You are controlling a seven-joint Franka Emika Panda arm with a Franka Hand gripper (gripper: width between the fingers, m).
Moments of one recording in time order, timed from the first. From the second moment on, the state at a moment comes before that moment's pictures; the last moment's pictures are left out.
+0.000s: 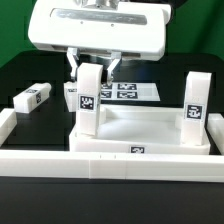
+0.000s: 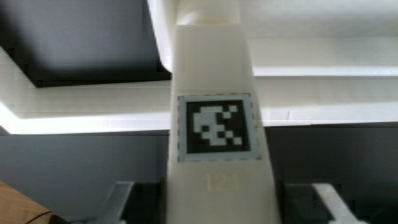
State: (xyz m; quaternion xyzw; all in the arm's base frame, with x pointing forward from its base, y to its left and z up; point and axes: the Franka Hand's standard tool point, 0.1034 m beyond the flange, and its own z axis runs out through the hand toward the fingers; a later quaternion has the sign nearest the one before) arm 0.584 -0.070 0.110 0.95 -0.07 0.29 0.05
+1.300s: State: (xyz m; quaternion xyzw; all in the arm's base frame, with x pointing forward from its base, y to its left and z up) arm 0.591 -0.070 0.151 0.96 -0.08 0.26 0.02
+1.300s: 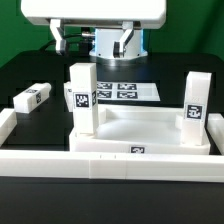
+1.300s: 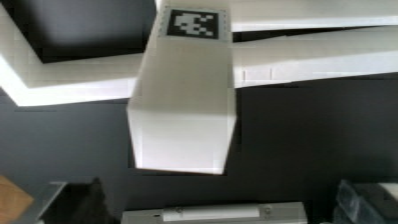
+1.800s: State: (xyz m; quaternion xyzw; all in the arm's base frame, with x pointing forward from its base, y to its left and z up) arm 0.583 -0.068 0.137 0.99 -0.09 0.07 -0.04
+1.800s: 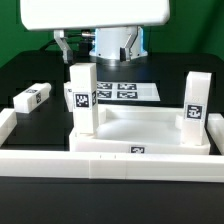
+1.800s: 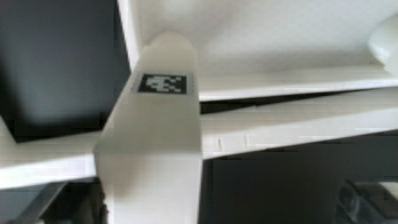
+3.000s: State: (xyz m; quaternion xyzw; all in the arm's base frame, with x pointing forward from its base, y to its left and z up) arm 0.597 -0.080 0.114 1.00 -0.08 0.03 -0.02
